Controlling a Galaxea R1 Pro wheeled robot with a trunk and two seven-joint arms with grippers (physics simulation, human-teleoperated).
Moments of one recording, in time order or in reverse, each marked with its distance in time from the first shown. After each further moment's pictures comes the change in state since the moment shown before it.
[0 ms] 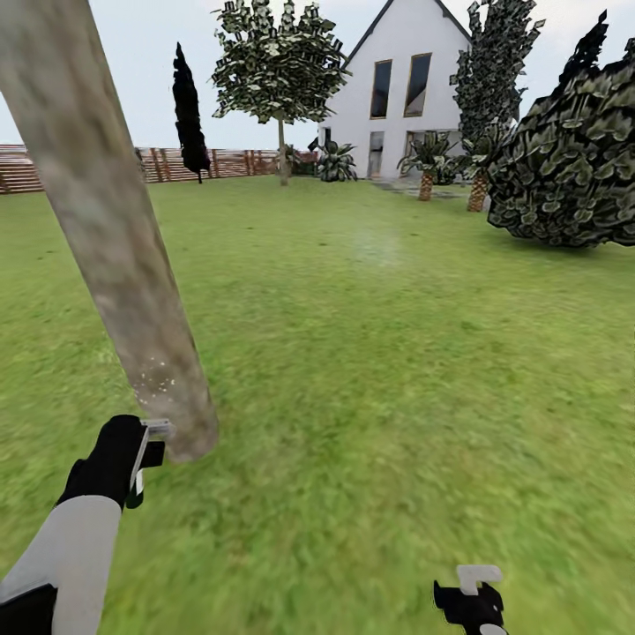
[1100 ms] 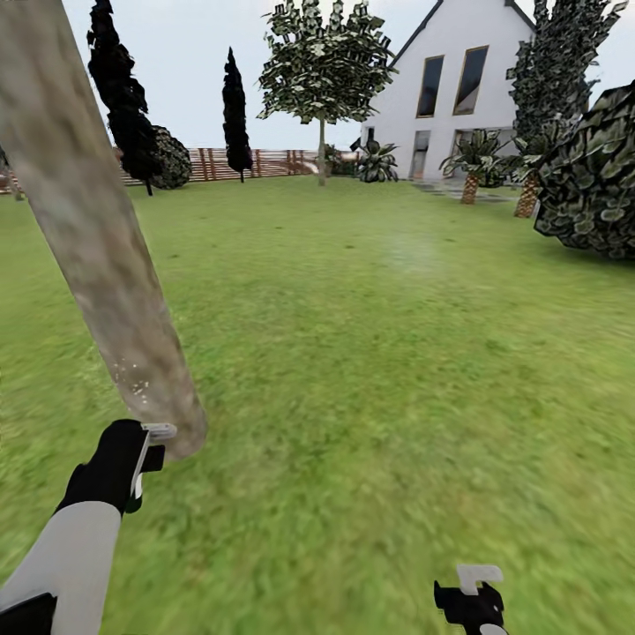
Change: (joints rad) left arm 0.022 -0.003 -0.009 -0.015 -0.005 0.000 0.000; right arm 0.000 0.000 0.000 0.000 0.000 0.000 -0.001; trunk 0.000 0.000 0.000
